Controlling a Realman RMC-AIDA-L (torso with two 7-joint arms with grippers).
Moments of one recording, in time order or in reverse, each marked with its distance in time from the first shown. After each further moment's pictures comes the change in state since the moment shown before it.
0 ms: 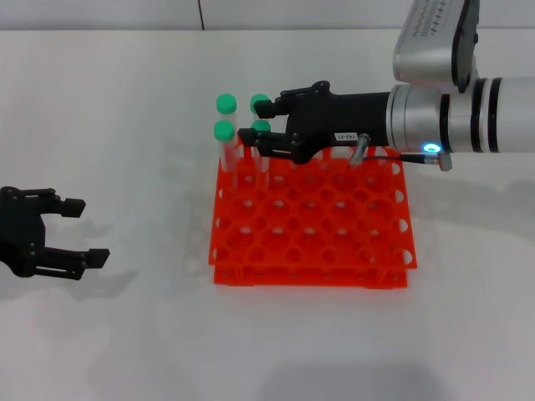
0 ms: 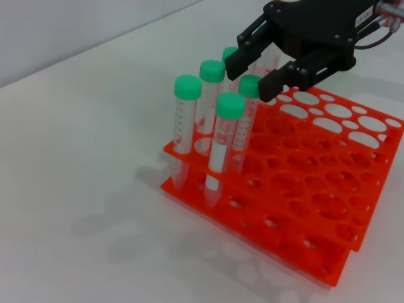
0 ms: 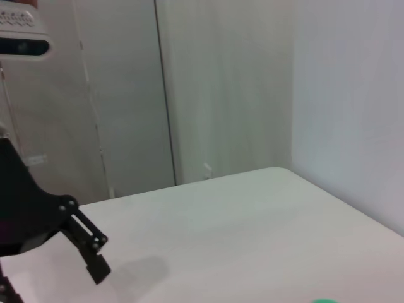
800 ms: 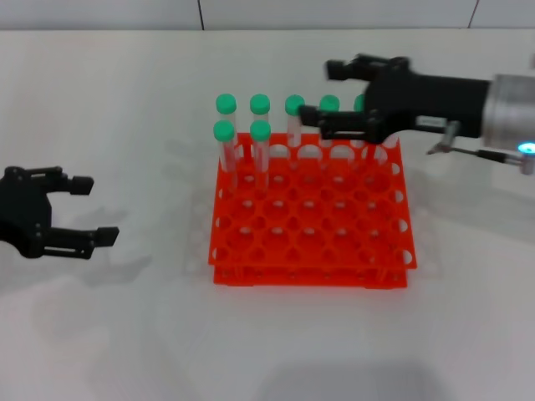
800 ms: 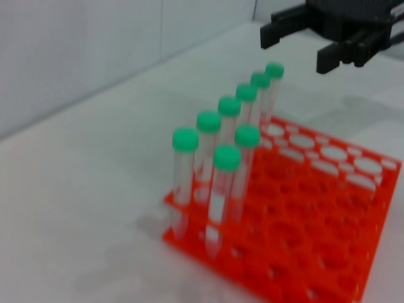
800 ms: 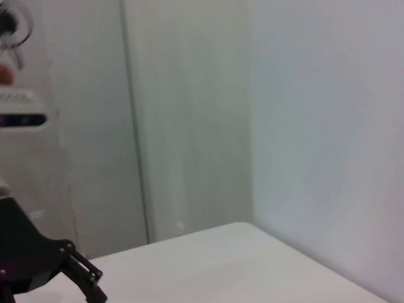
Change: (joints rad) left arm -0.001 -0.003 -0.009 0.000 -0.082 -0.001 0.018; right arm -0.252 -0.019 0.187 -0.249 -0.037 -0.168 0.020
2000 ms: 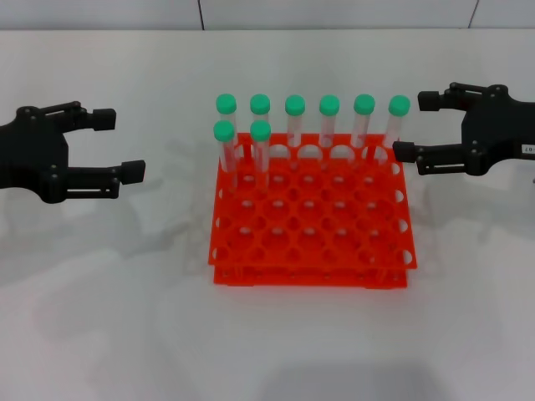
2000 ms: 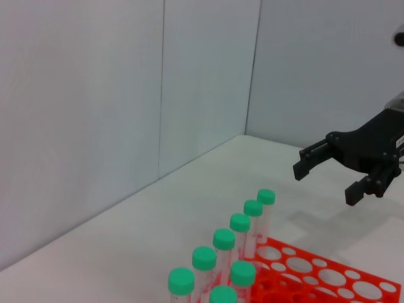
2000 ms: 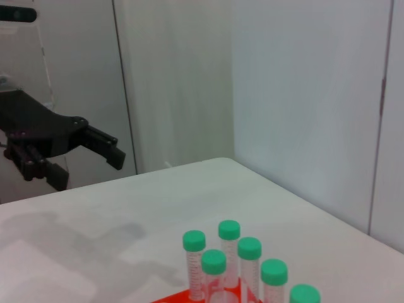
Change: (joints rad) left arm 0.000 -0.020 -0.002 0.000 -0.231 -0.009 -0.010; right arm -0.093 -0.006 0.308 -0.117 -0.312 -0.290 0.082
